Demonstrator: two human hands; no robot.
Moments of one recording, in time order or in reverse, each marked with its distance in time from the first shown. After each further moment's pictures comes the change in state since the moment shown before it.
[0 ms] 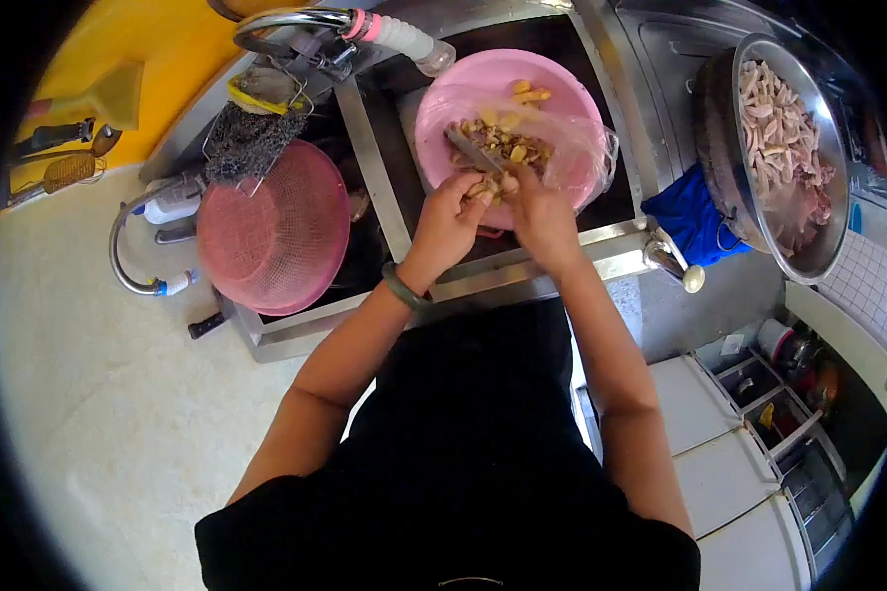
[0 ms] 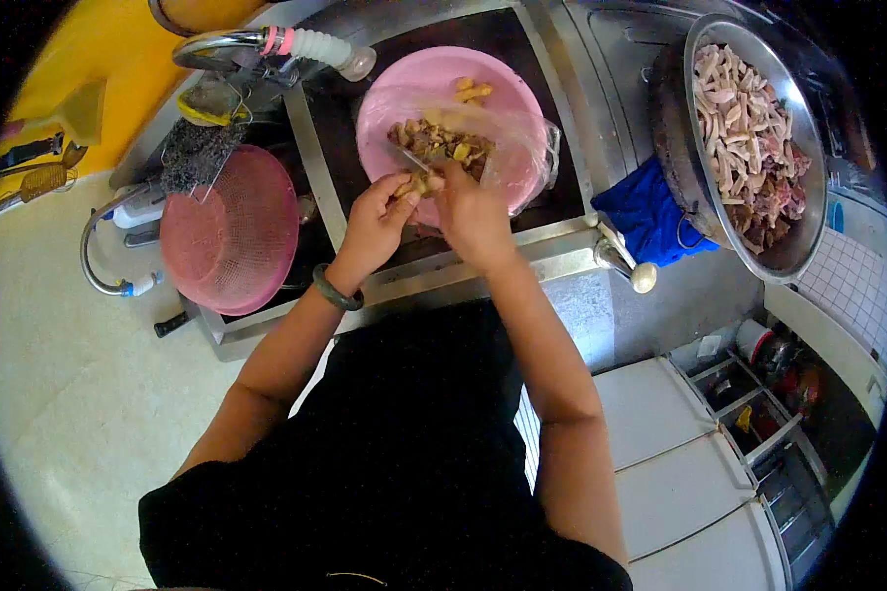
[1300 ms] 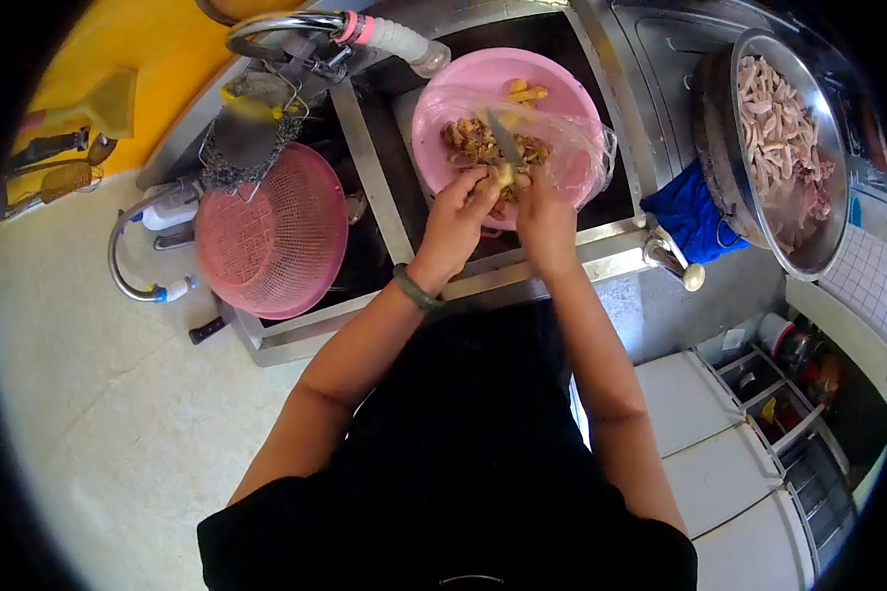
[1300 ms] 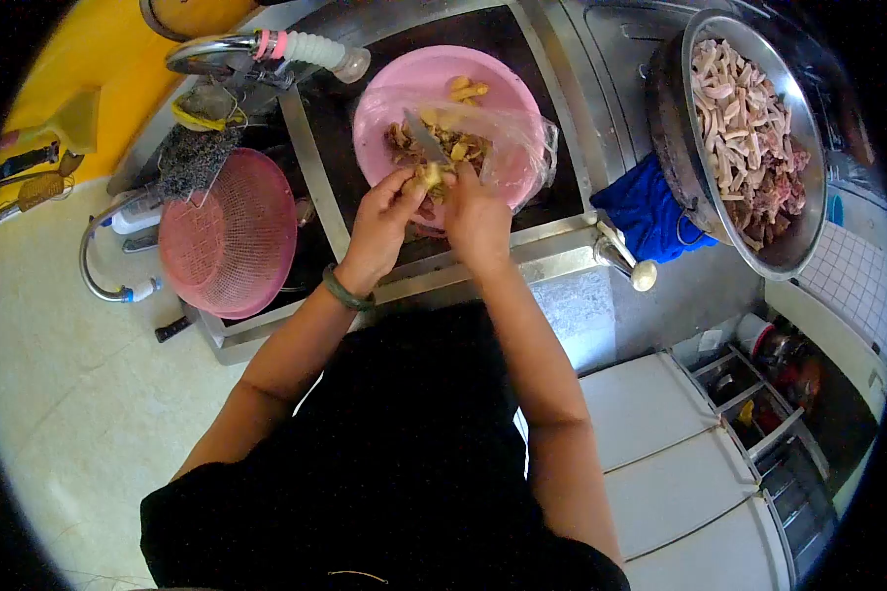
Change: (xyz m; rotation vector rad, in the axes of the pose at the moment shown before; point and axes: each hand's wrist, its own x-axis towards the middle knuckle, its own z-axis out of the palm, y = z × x) left_hand 0.004 0.015 0.014 -0.545 -0.068 -0.237; right_hand -0.006 -0.003 0.003 0.043 0.081 0.258
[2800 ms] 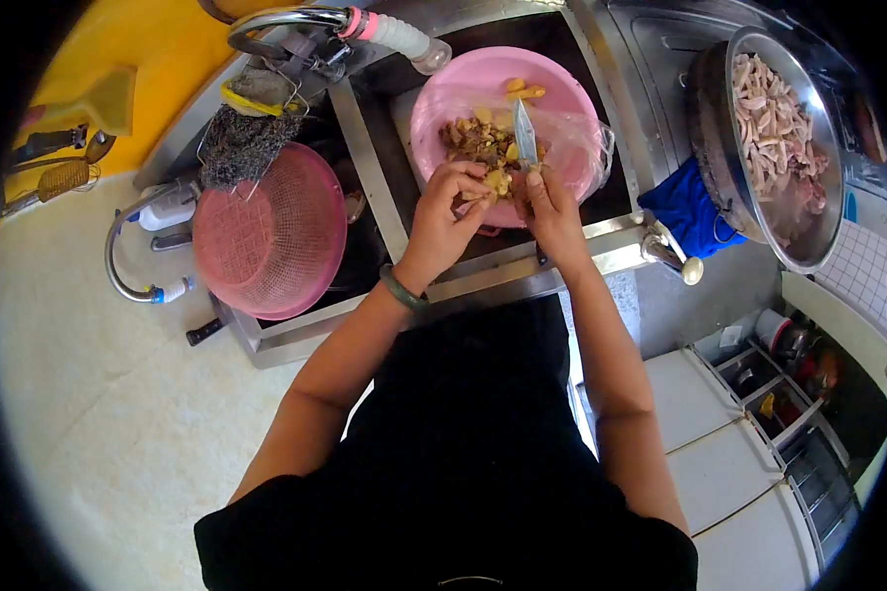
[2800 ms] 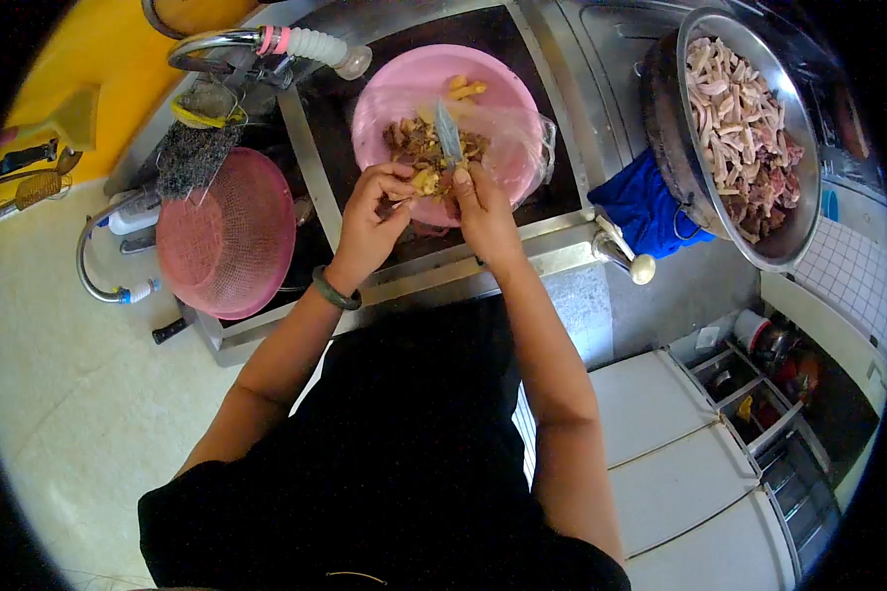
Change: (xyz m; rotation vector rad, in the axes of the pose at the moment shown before) left_hand -0.009 0.009 -0.017 0.441 -0.003 0.529; right_hand 0.002 0.013 -0.010 0.576 -0.233 0.193
